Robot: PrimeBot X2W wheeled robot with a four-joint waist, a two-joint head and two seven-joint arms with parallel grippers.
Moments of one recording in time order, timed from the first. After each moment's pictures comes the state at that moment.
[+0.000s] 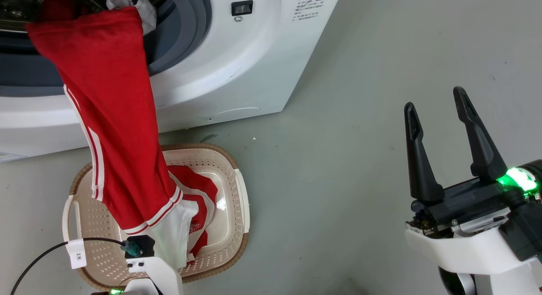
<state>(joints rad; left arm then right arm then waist) -0.53 0.24 -0.92 1.28 -1.09 -0.09 -0.06 -0.14 -0.05 0.15 -0.31 0.03 0.13 -0.26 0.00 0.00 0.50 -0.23</state>
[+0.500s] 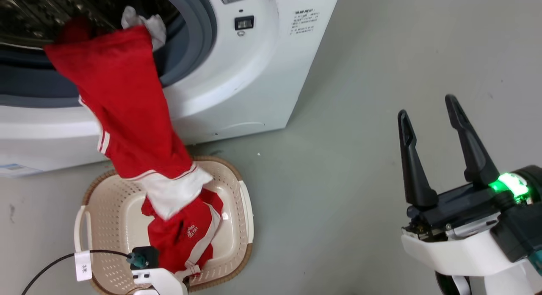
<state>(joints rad) -0.49 0.22 -0.93 1.29 -1.08 -0.06 -0.12 -0.13 -0.05 0.15 -0.29 0.03 0.13 -0.26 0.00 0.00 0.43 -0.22</state>
